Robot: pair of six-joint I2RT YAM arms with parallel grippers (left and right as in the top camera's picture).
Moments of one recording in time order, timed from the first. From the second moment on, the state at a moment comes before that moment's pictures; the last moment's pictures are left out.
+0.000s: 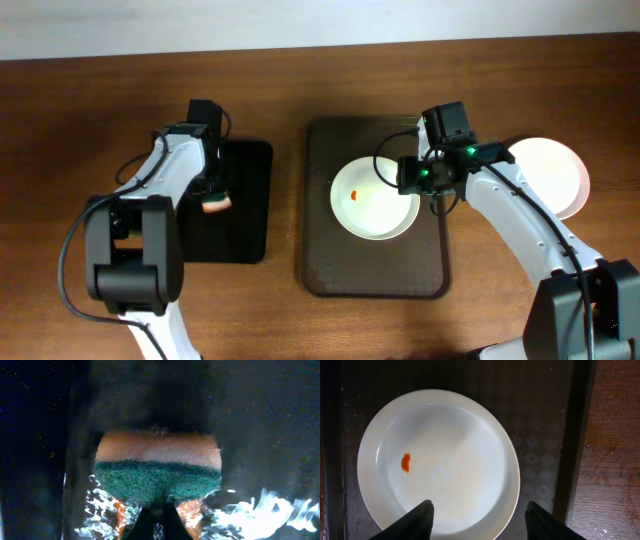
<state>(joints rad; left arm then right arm) -0.09 2.06 1.42 -0.82 -0.12 -0.26 0.18 1.63 1.17 -0.73 -0.10 0.22</state>
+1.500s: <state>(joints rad) -0.10 2.03 1.53 -1.06 -0.04 -0.23 0.18 1.63 1.17 -0.71 -0.08 0.22</state>
